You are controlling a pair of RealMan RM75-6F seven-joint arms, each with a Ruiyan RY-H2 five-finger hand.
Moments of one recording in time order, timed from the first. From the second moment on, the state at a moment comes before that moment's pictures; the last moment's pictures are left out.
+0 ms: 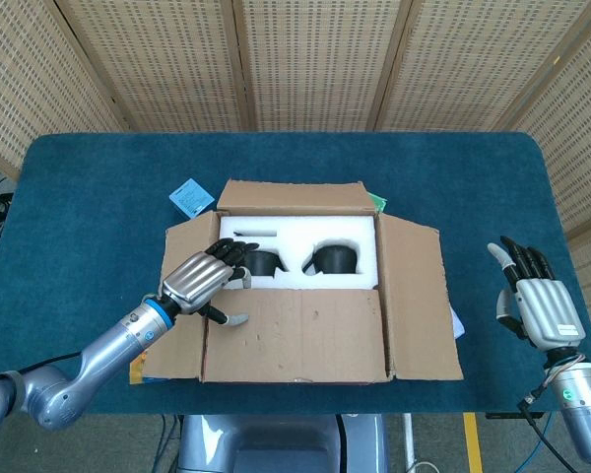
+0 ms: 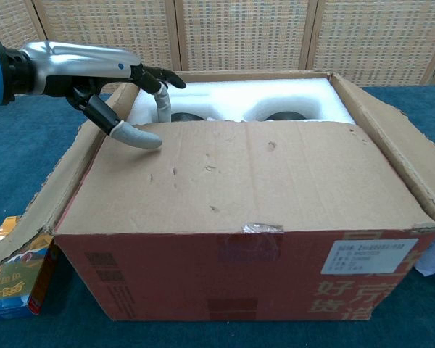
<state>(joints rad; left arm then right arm) -0.92 -1.15 -0.13 -1.91 1.04 0.78 0.25 0.29 -0.95 0.14 -1.84 -1.32 1.25 -0.02</state>
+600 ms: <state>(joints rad) -0.88 -1.03 -0.21 -1.99 1.16 0.72 -0.07 0.29 -0.95 0.14 -1.86 -1.32 1.25 -0.04</state>
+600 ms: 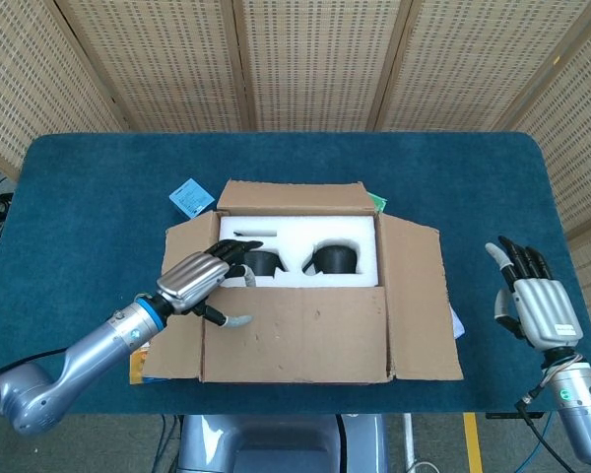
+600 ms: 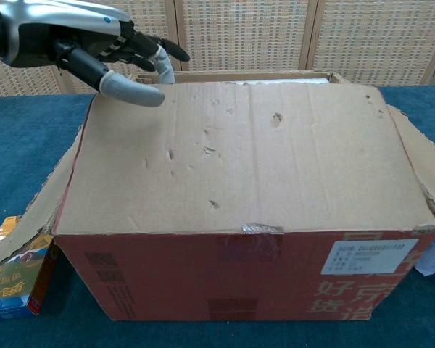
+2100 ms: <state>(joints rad) -0.83 -0.71 -0.01 -2.09 2.04 0.95 -0.93 0.30 -0.93 0.15 -1.92 -1.31 1.26 -0.11</state>
